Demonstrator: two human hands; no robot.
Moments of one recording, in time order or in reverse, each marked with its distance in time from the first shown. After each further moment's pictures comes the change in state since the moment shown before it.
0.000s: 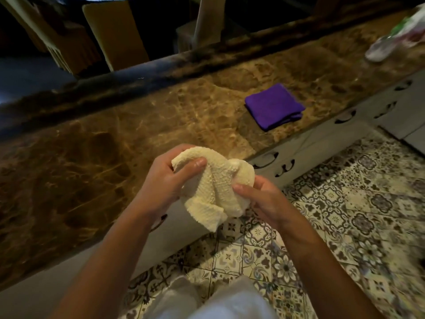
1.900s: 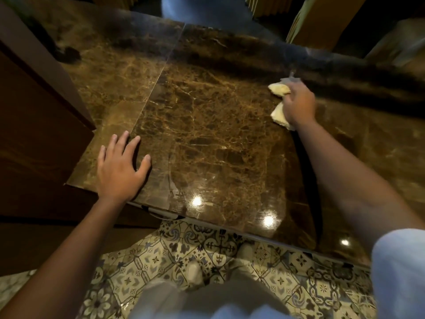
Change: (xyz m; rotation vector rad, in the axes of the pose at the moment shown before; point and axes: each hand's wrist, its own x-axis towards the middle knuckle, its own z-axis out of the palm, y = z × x) left_hand -0.358 -0.122 -0.494 1.310 0.936 -0.708; right_hand 0.377 0.116 0.495 -1.366 -0.090 -0.510
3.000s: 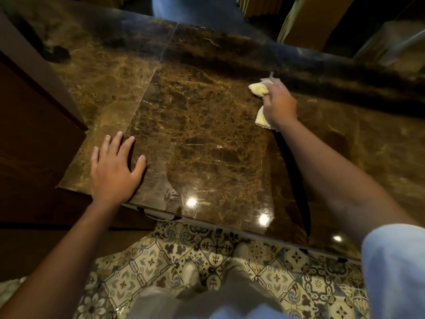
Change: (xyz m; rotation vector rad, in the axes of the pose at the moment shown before) left_hand 0.000 0.002 -0.003 -0.005 -0.004 -0.001; right_hand -0.007 -0.019 0.019 -0.058 -0.064 -0.086
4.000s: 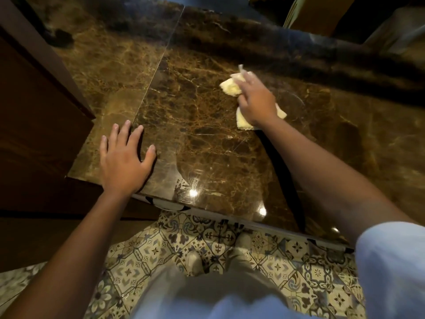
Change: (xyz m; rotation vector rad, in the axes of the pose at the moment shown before) left_hand 0.002 -0.001 0.002 -0.009 0.001 0.006; right_hand -0.028 -0.072 0.026 -0.115 -0.149 -0.237
